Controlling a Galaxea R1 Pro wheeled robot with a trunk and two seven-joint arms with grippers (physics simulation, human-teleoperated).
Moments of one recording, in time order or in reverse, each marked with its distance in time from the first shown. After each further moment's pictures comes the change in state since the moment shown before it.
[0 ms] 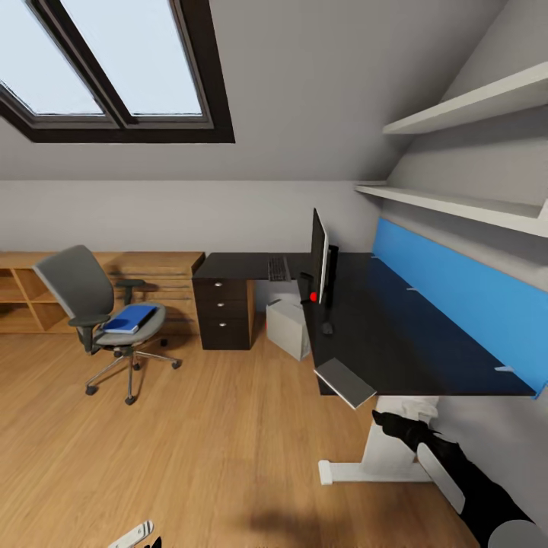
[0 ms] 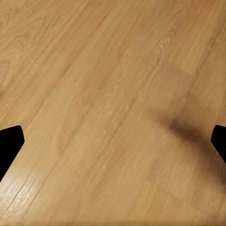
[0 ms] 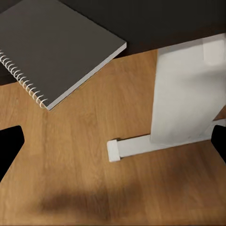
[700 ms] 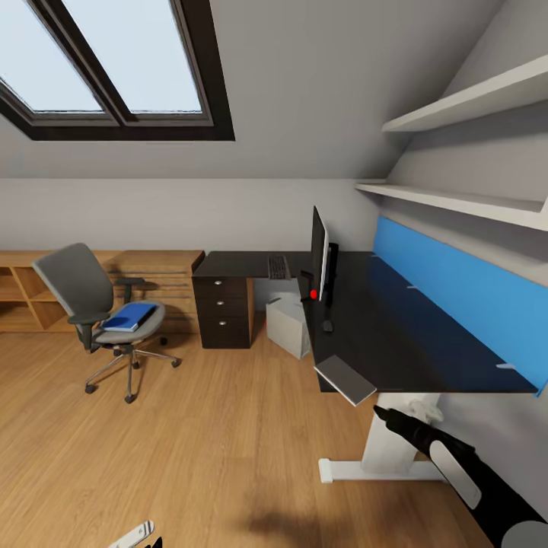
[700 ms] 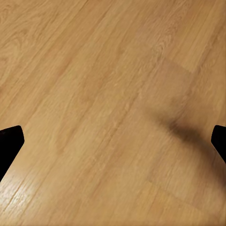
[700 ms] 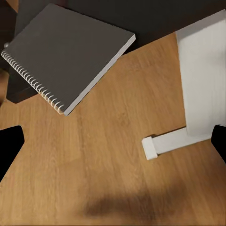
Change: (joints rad) left arm 0.000 -0.003 -0.001 0.000 0.001 0.000 0.001; right arm 0.001 -0.042 -0.013 0.012 -0.222 0.002 0.101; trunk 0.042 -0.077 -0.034
